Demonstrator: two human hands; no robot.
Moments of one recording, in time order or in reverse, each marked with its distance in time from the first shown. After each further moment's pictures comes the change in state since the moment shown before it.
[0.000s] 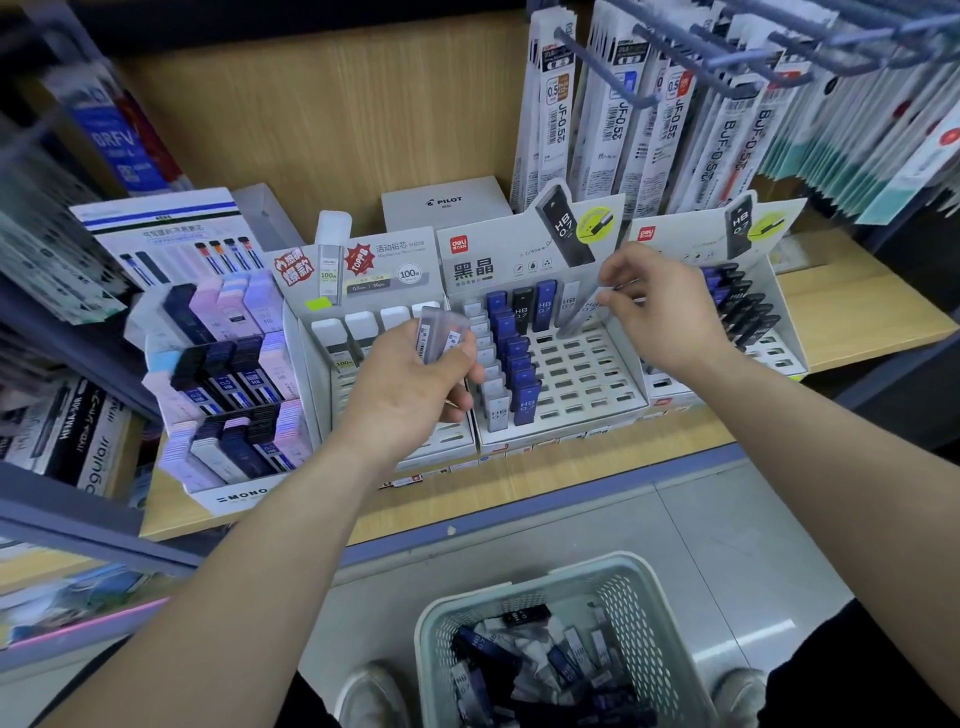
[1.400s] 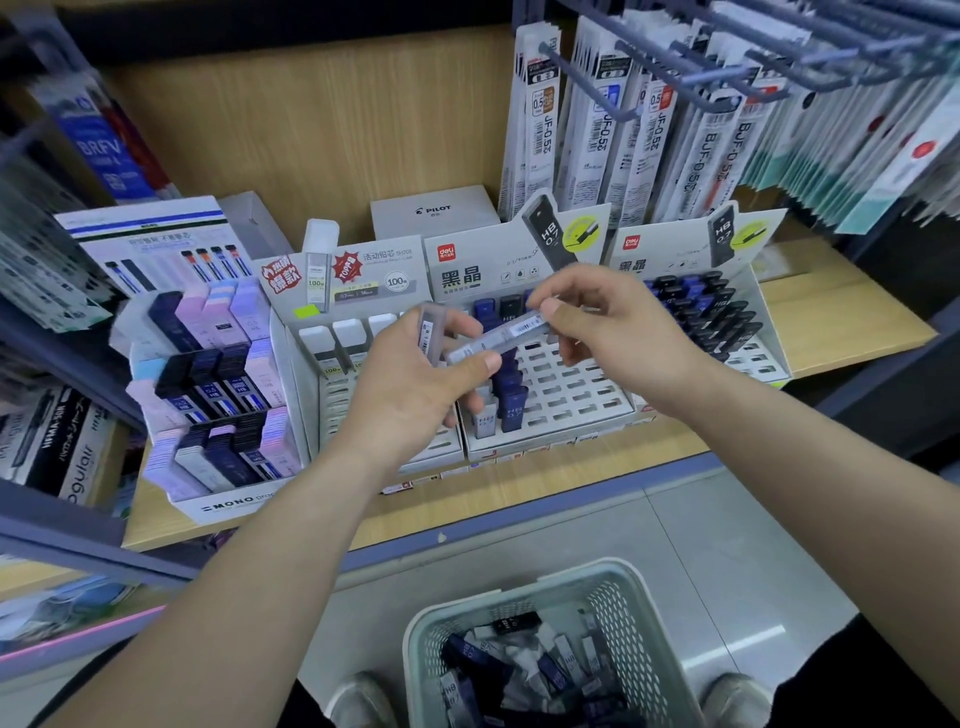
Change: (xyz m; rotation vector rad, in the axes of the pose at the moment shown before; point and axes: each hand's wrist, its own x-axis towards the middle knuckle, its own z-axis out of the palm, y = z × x) left_hand -0.003 0.013 0.011 0.024 0.009 0.052; right_hand -0.024 -0.052 -0.003 0.475 -0.267 0.081
